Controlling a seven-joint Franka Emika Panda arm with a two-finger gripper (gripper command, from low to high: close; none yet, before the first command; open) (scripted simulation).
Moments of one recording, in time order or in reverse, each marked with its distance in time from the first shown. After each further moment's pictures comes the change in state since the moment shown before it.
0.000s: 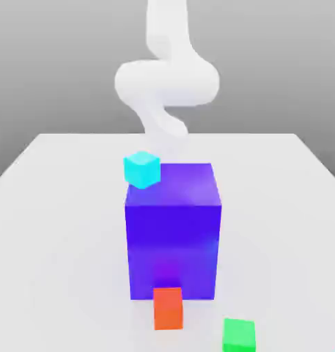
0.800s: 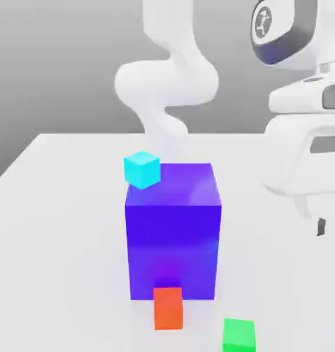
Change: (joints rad) arm 0.144 0.878 0.200 0.198 -0.166 0.138 0.126
